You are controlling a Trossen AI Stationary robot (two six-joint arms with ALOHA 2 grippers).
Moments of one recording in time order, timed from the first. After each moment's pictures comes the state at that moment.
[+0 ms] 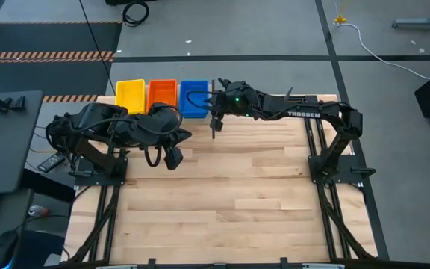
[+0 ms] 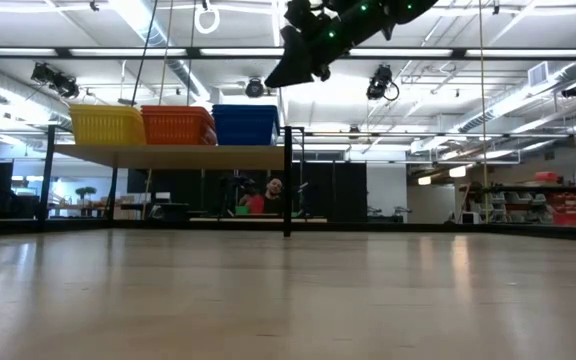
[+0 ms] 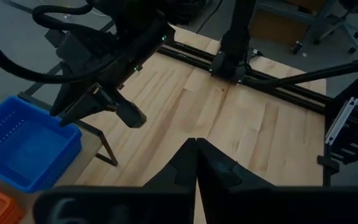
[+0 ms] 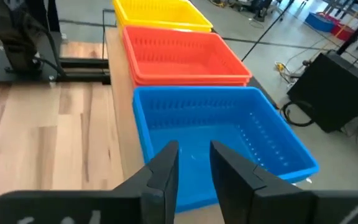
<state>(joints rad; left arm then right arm) -0.25 1.57 2.19 -1.29 -0.50 -0.51 -0.30 1.70 1.42 -0.11 0.11 -0.22</state>
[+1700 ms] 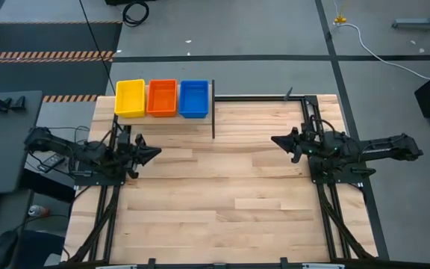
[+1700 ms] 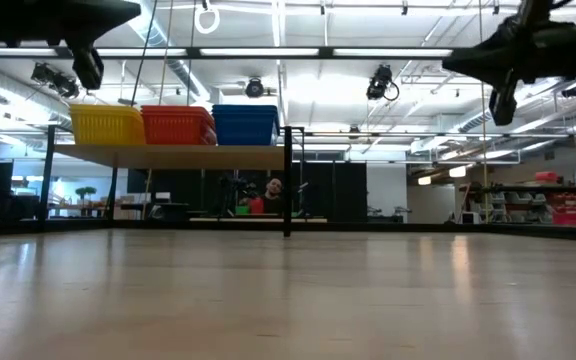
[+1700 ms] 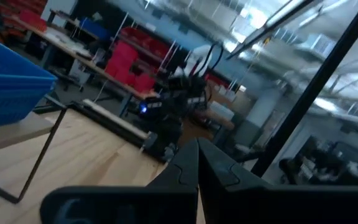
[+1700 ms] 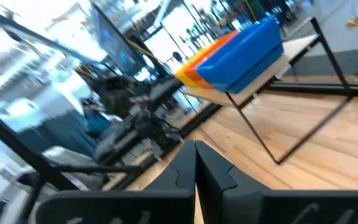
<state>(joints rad) -0.32 0.33 0.19 0.37 -0.49 -0.46 0.03 0.33 0.18 0.21 0.31 0.64</state>
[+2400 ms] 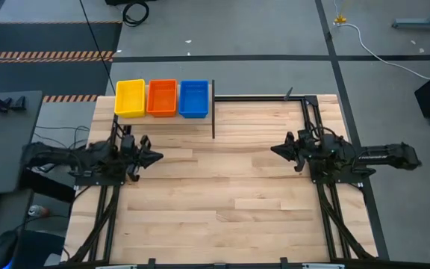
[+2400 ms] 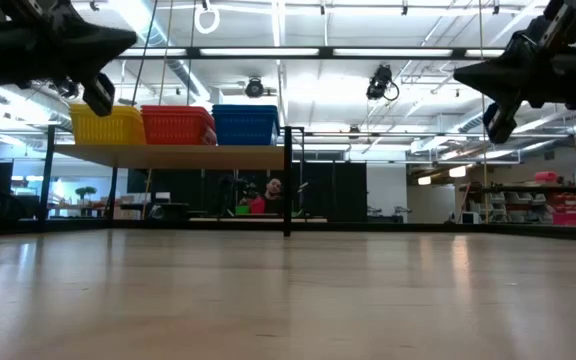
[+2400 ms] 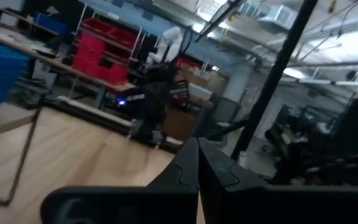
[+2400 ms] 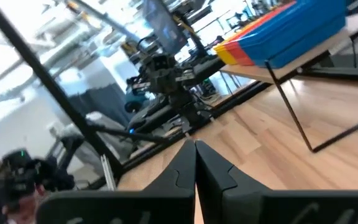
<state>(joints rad) -0.06 0.25 0.01 0.47 -0.08 -0.41 -0.09 0.23 0.01 0.33 -0.02 0.55</state>
